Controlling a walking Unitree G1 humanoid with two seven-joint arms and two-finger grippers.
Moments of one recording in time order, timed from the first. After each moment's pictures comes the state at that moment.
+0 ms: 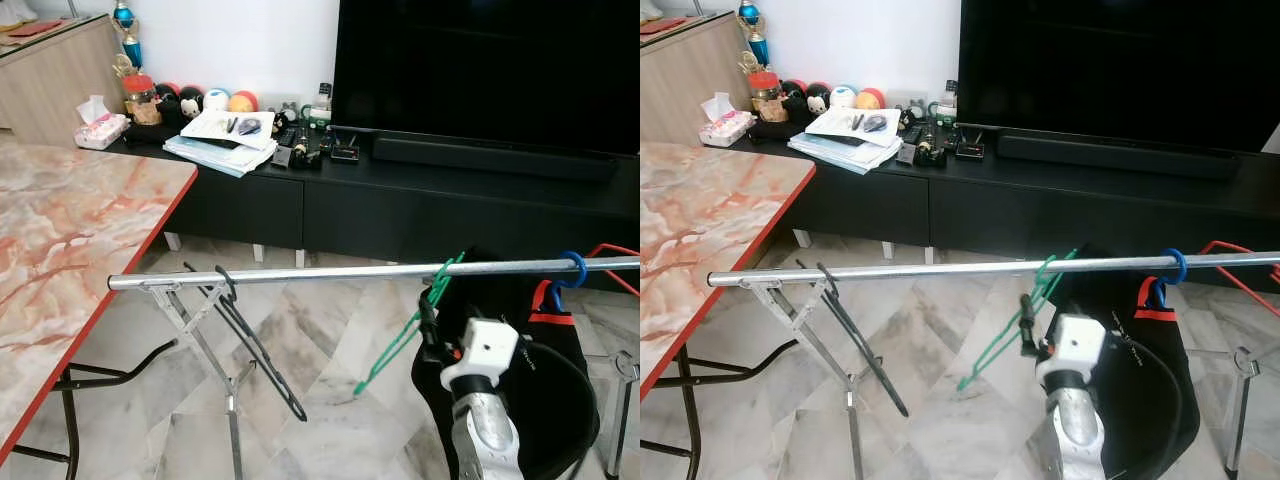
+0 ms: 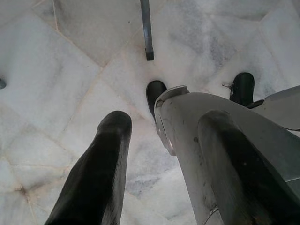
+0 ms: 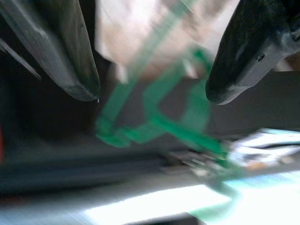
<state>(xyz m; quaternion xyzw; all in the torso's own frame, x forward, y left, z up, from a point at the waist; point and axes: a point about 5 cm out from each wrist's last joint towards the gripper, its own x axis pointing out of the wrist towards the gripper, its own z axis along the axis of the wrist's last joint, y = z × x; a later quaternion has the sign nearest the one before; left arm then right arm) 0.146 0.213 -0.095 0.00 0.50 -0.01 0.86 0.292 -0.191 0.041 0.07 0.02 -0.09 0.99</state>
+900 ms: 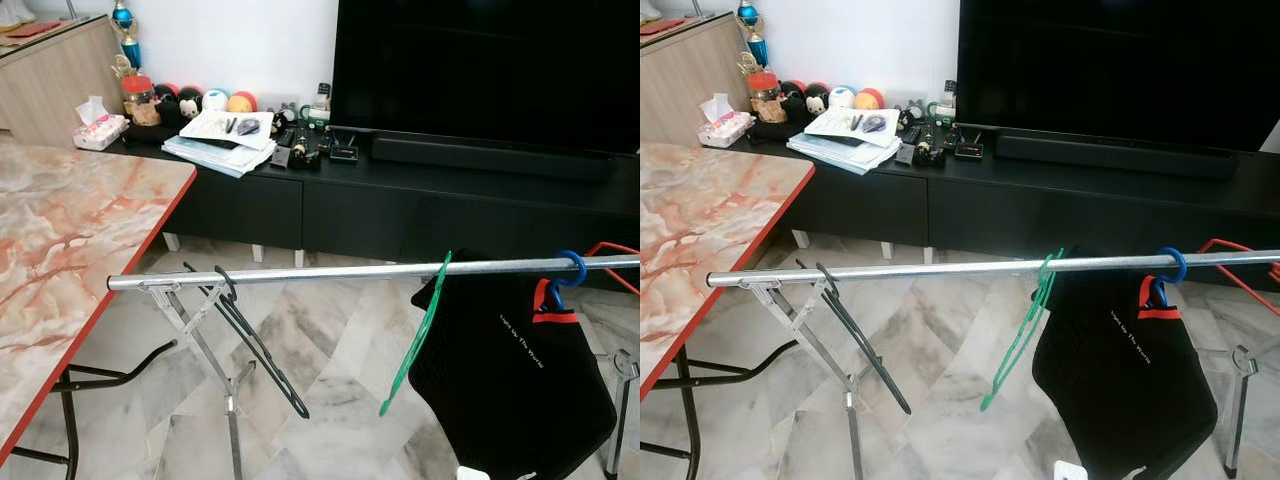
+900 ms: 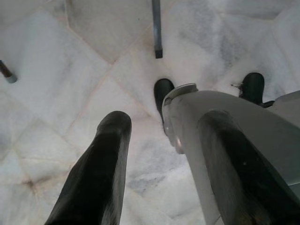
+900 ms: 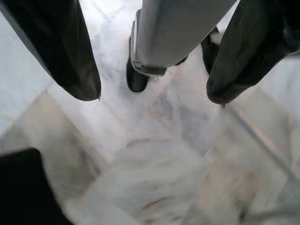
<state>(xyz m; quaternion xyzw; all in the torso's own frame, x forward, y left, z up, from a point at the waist) 0.141 0.216 -0.096 0.00 0.51 0.02 0.86 0.172 -0.179 -0.089 0.07 0.47 0.00 0.88</state>
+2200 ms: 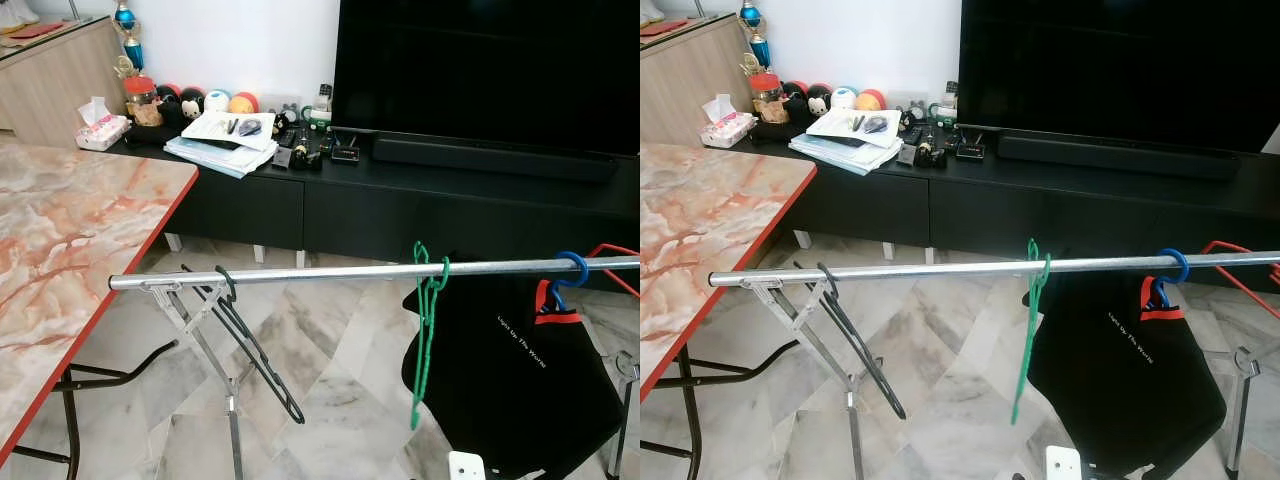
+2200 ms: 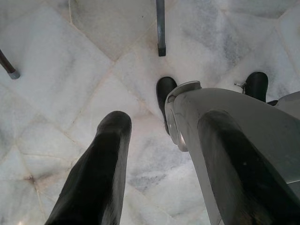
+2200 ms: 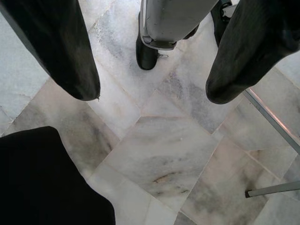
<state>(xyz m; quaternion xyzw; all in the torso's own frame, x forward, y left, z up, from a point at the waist) 0.139 0.217 -0.097 0.00 0.51 0.02 0.86 0.184 -0.182 -0.083 0.05 0.43 -0.03 0.90</state>
